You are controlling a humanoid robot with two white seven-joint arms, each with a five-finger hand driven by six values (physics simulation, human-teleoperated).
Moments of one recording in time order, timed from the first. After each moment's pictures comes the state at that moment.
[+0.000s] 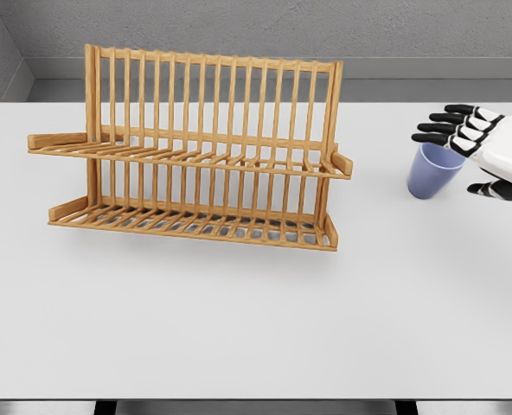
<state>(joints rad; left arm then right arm) 0.05 0.00 -0.23 -0.17 0.14 -0.03 0.02 -0.15 -1.11 0.18 -1.75 0.37 -0.61 0.09</state>
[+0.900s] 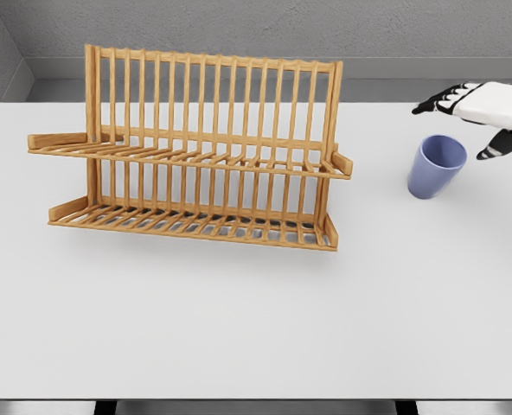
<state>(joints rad) 0.05 0.00 -0.23 -0.17 0.14 -0.03 0.02 -0.77 -0.91 0.57 -1.29 0.35 -0.55 0.61</state>
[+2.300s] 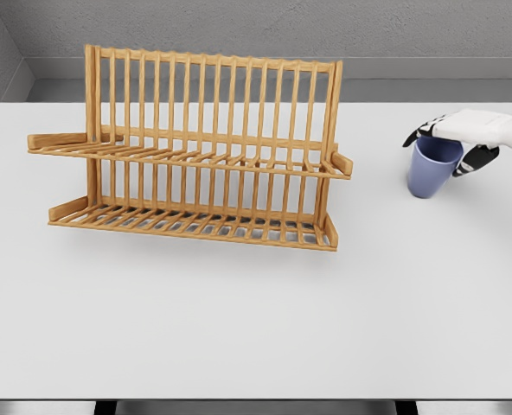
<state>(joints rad) 0.05 0.00 -0.23 -0.17 0.14 -0.03 0.02 -0.86 -0.80 0.71 -1.06 0.36 -0.55 0.61</state>
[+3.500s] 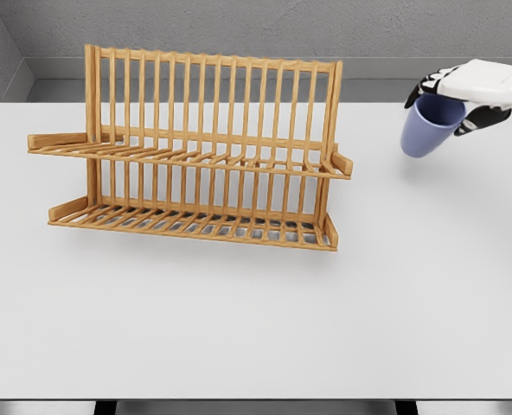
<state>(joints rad) 0.05 0.00 -0.23 -0.17 0.14 -0.03 0.02 -0.87 -0.84 0.59 -1.25 0.35 -0.56 0.61</state>
